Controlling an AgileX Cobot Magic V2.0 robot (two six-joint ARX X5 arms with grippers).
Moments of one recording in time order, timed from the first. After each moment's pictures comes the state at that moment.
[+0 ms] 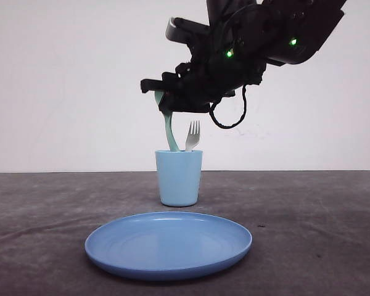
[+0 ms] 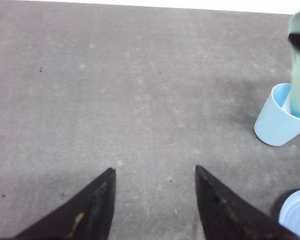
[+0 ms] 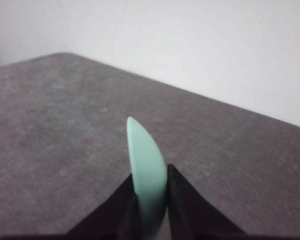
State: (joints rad) left arm -0.11 0.56 0.65 -0.53 0.08 -0.07; right arm 0.62 1.89 1.12 0.64 -0.03 0.00
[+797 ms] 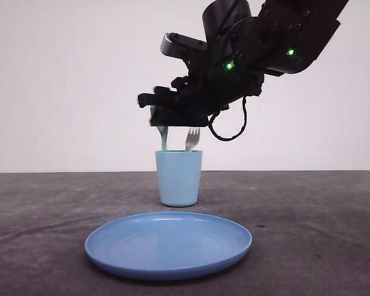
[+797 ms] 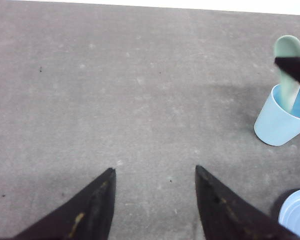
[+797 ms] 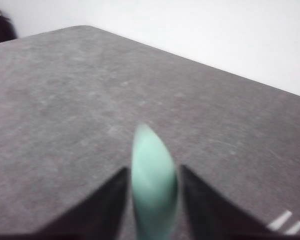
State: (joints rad) left arm -0.11 0.56 0.65 -0.53 0.08 -0.07; right arm 0.62 1.91 1.12 0.59 -0.13 0.00
